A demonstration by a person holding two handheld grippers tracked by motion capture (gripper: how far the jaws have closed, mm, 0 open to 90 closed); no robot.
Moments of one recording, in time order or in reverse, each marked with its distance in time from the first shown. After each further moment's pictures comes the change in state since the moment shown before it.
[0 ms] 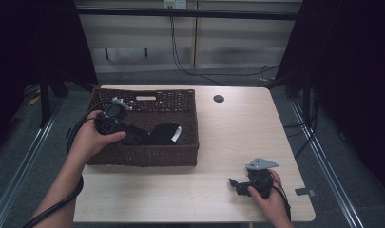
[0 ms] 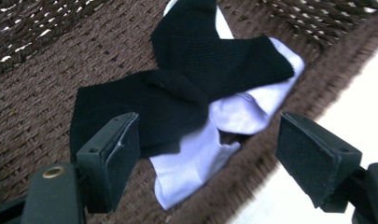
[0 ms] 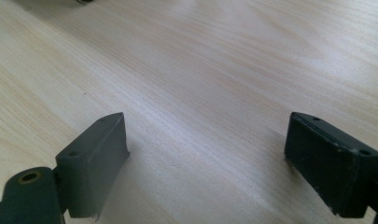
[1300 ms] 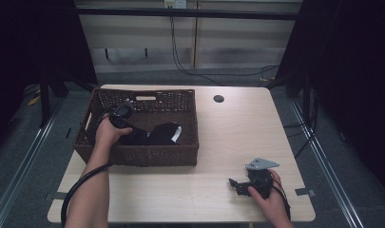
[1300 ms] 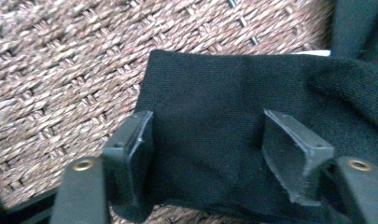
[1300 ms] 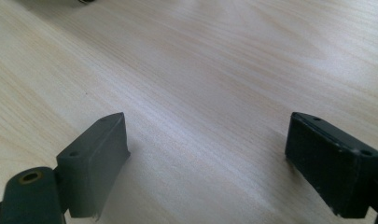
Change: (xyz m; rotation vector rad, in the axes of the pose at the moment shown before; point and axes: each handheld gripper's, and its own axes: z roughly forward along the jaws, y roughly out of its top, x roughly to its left) left arm 0.079 -0.003 0.107 0.221 0.110 -0.233; right arm 0.000 0.000 0.000 -0.001 0.006 0.001
